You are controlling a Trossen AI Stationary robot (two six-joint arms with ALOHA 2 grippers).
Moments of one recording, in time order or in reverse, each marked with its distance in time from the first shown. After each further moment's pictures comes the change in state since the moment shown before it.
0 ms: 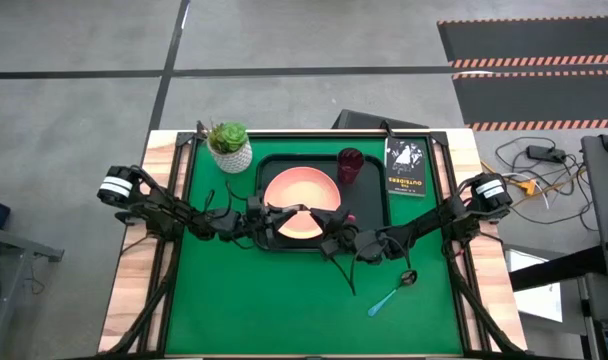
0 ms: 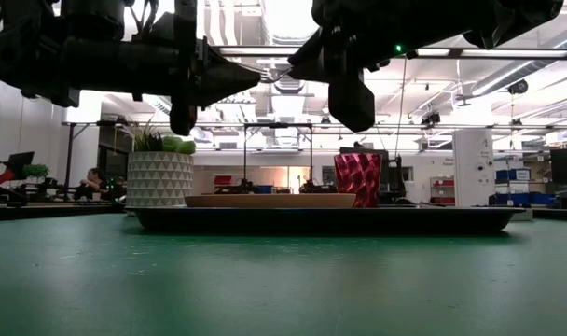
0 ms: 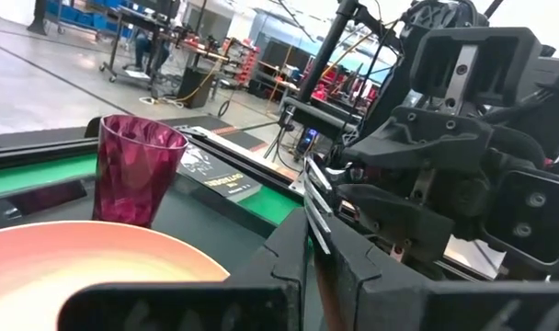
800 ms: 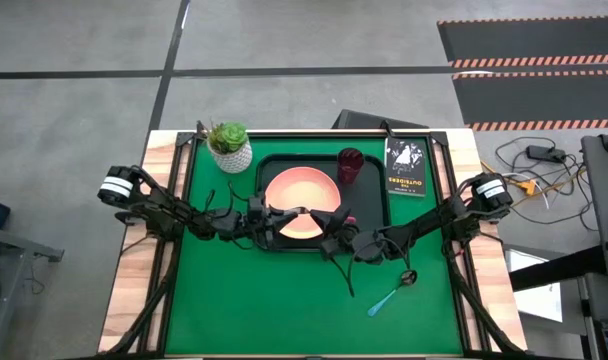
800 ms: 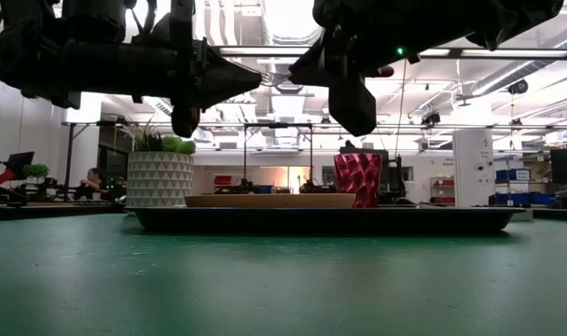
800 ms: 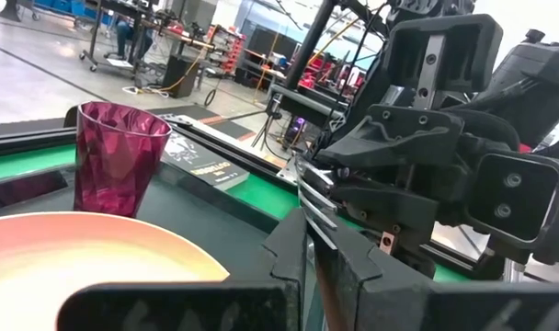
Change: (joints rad) left arm -0.001 0.000 -0.001 -0.008 0.064 -0.003; right arm -0.005 -0.002 0.000 -0.074 0.000 0.138
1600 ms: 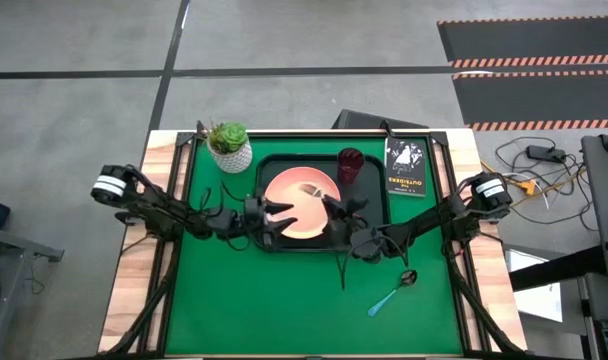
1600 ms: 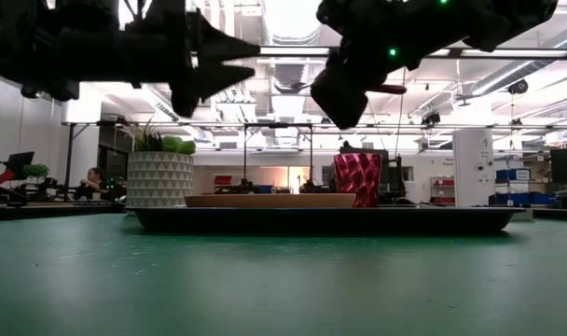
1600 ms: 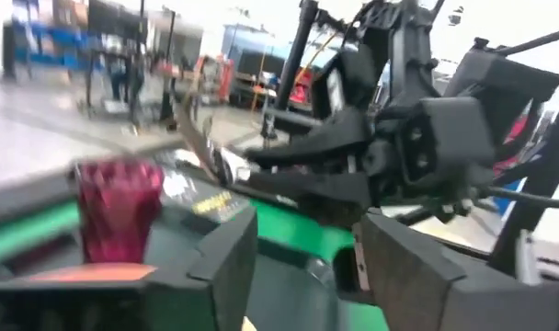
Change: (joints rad) left arm 0.001 -0.050 -0.002 0.009 0.000 0.174; right arm -0.010 -0.003 0.000 -0.008 0.256 0.434
